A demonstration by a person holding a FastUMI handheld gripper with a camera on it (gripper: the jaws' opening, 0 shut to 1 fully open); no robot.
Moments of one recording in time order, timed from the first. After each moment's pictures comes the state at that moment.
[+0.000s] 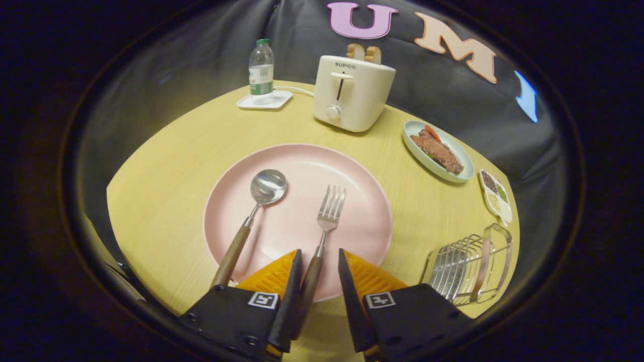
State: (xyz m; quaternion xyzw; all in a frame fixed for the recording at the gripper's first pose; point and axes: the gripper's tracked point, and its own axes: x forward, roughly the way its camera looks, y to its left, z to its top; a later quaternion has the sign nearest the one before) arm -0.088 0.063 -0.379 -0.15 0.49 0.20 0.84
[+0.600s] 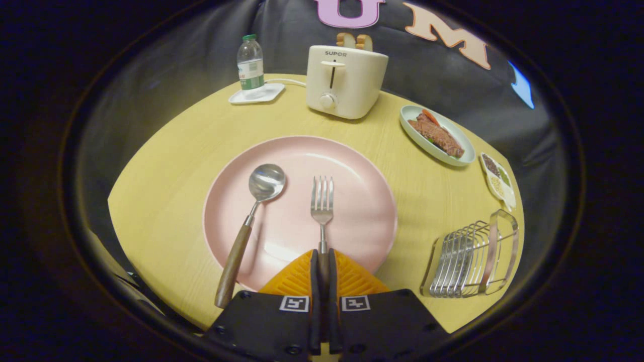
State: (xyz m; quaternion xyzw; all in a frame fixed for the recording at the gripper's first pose) arm -0.097 0.063 -0.377 -0.13 0.53 0.18 0.82
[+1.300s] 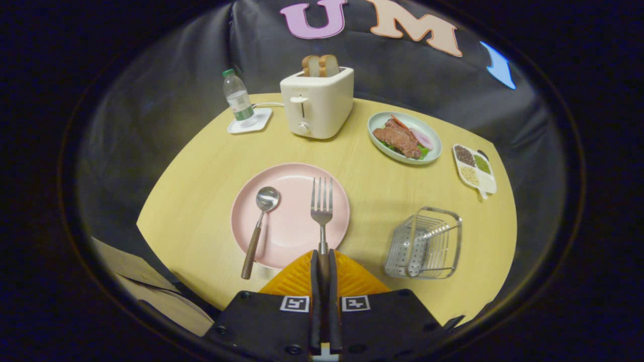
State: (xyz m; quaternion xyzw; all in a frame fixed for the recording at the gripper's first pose) arm -0.090 0.005 -0.275 -0.07 0.54 0.16 0.82
